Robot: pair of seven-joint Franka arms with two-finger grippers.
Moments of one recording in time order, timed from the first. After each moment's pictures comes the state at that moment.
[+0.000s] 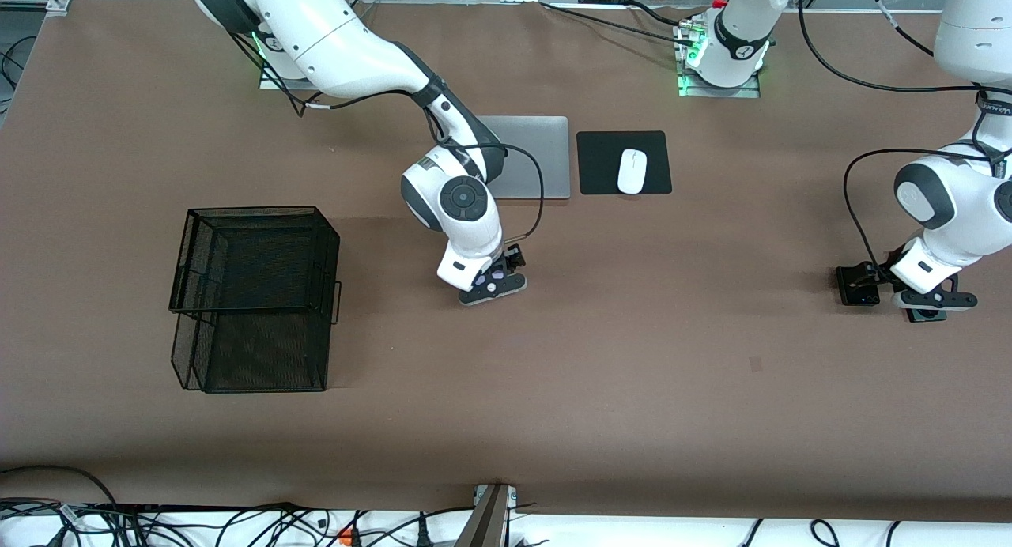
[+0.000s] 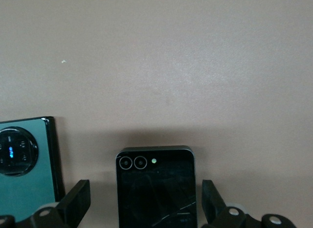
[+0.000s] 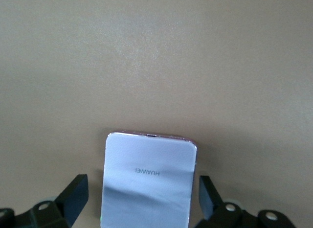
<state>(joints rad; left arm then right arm) 0.27 0.52 0.11 -2.03 -0.10 2.64 0.49 0.62 0.89 0.12 -1.37 -0.14 2.35 0.48</state>
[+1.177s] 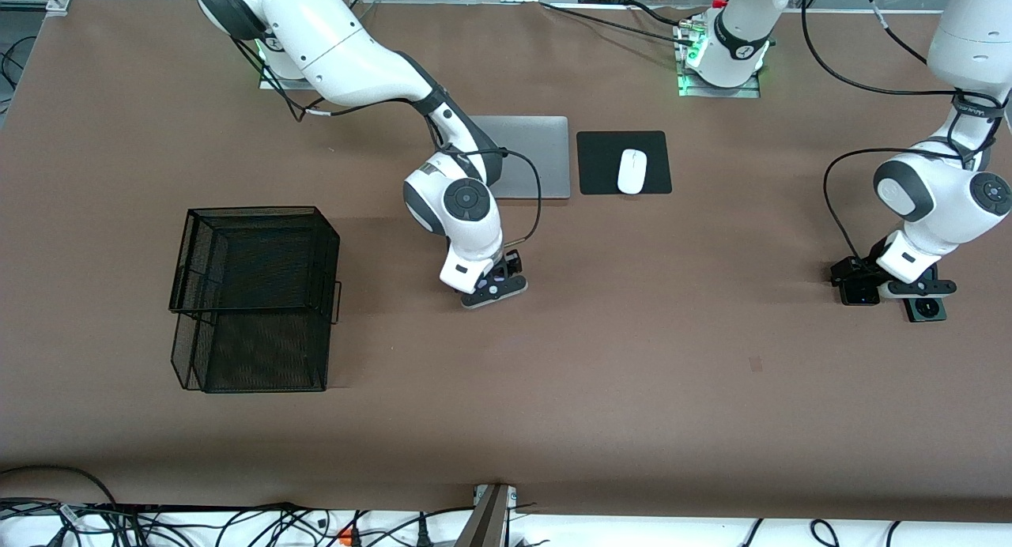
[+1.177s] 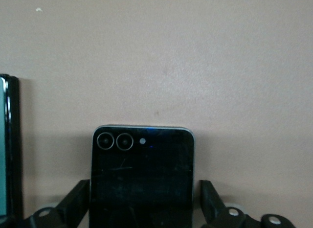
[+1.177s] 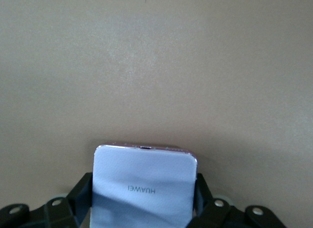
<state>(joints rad) 0.36 0.55 0.03 -2.12 -0.17 2.78 0.49 0.62 0.92 0.10 -1.37 -0.19 2.41 0.48</state>
